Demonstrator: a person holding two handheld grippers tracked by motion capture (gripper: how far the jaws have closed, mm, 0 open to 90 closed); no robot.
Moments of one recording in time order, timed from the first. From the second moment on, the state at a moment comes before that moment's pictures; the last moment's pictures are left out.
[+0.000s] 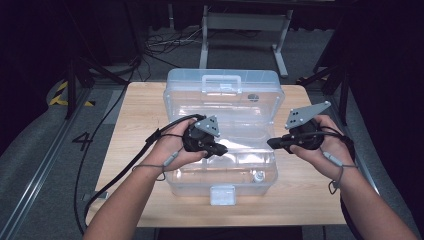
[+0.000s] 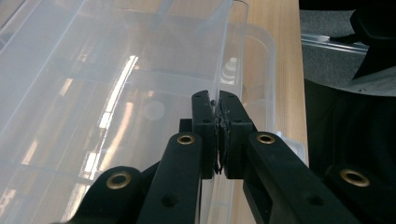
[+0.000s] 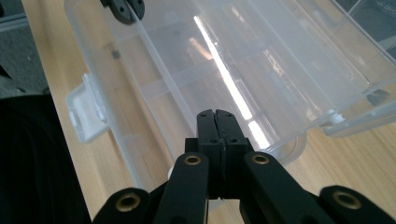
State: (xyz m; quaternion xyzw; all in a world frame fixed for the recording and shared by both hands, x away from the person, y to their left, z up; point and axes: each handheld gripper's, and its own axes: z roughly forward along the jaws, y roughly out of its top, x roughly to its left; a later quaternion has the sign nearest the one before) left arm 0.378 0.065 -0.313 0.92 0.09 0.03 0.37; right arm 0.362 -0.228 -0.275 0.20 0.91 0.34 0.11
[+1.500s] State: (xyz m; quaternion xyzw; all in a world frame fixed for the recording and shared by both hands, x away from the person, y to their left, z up) left arm 0.367 0.065 -0.321 0.92 0.09 0.03 0.37; right arm 0.395 -0.254 -0.274 0.31 0.83 0.44 0.14
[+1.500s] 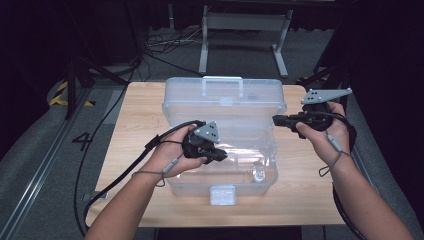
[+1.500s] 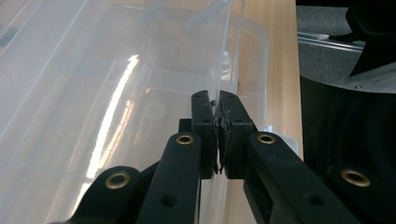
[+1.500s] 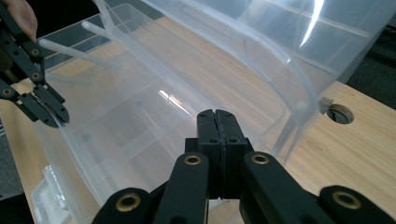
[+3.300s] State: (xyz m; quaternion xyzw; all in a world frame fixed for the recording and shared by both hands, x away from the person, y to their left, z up) left arm 0.366 0.128 -0.298 0.88 0.17 0.05 0.44; right arm 0.389 -0.264 -0.284 0.32 0.81 0.46 0.13
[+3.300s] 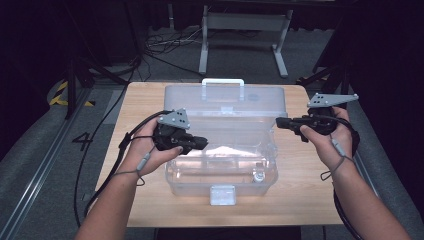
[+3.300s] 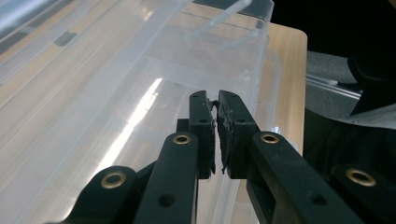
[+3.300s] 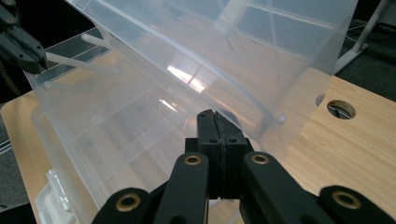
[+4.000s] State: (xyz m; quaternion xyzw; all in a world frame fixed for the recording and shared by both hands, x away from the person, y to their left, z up) left arm 0.365 0.186 -0.297 0.84 0.27 0.09 0.47; right arm 0.383 -0.266 -0.288 0.32 0.82 0.47 0.14
